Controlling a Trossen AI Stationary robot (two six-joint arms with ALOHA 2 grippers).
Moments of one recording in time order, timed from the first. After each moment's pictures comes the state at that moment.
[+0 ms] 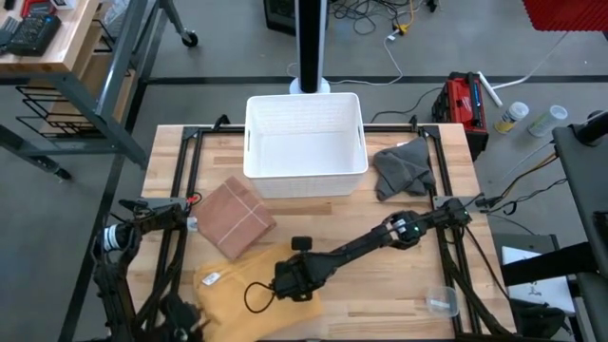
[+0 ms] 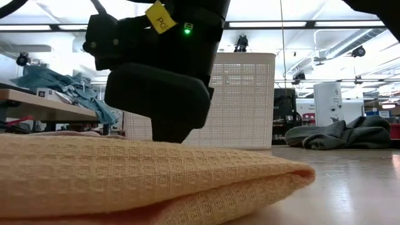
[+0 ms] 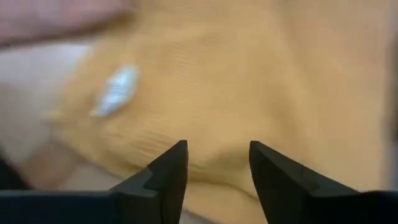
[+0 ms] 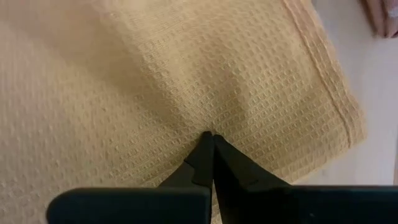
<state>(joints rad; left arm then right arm) -1.36 2.02 1.54 -1.34 -0.54 -2.15 0.40 2.63 2.25 -1.10 0.32 0.33</state>
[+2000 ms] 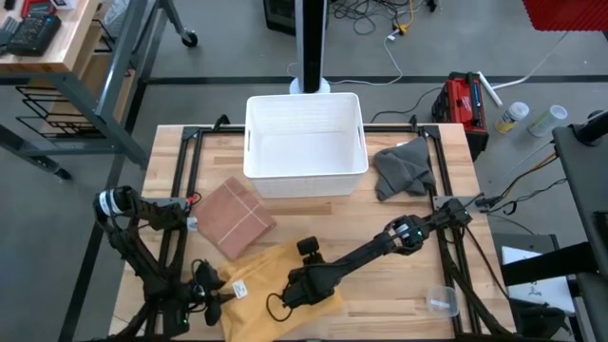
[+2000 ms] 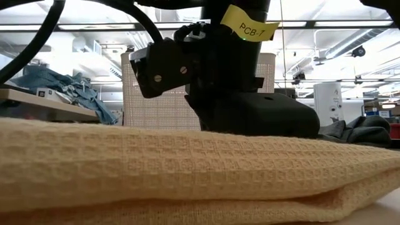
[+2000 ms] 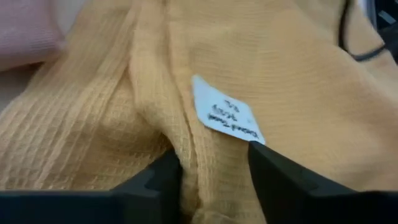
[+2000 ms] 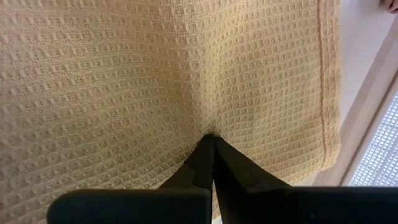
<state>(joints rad) -1.27 1.72 0.68 -0.27 -0.84 -1.79 0.45 2.63 2.22 -1.29 0.44 0.13</state>
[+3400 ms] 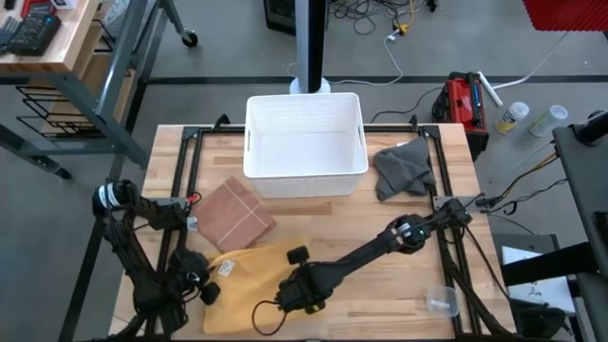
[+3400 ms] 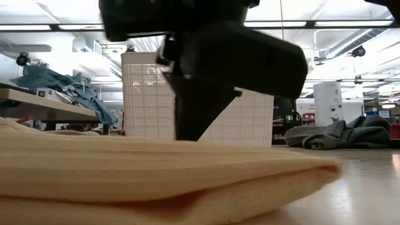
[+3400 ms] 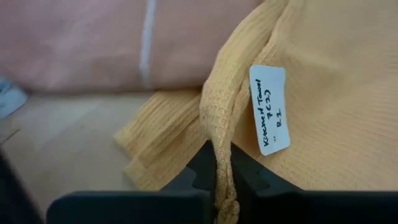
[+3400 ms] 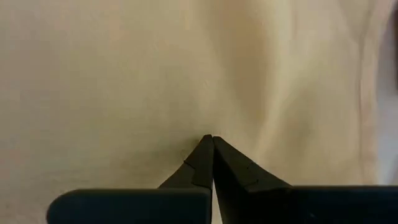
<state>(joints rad) -1.25 1.67 0.91 -1.10 -0.55 -2.21 0.46 2.59 2.25 -1.10 0.30 0.06</state>
